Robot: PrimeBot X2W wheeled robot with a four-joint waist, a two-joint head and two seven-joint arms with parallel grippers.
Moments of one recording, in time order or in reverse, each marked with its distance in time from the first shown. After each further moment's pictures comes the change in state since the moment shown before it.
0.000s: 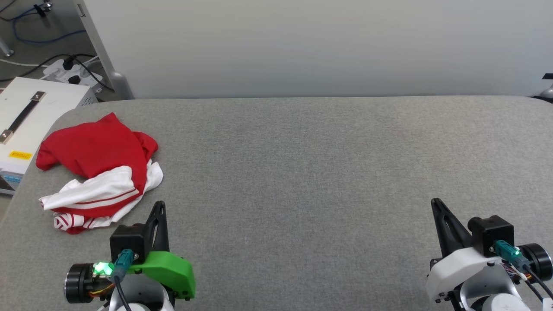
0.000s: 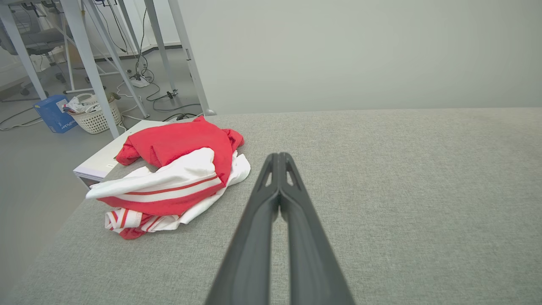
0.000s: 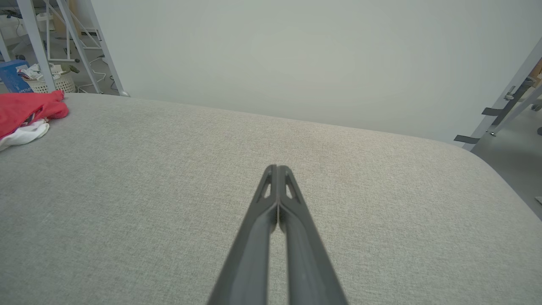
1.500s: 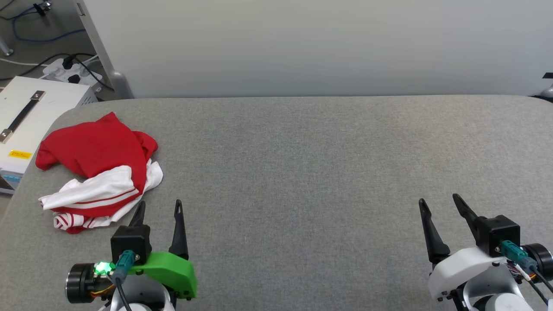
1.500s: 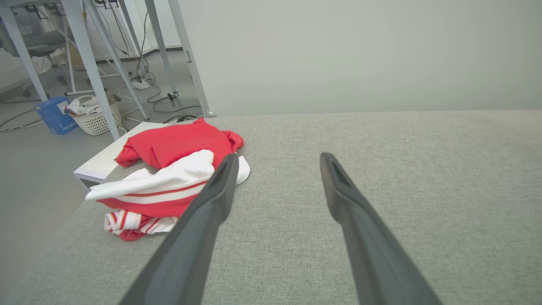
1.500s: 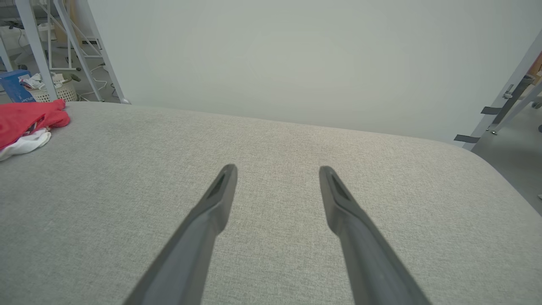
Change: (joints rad) left arm 0.001 0.000 -0.007 -0.001 -0.001 0.009 -0.013; right arm 0.000 0.000 -0.007 -0.004 0.022 0.000 -0.012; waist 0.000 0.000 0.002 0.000
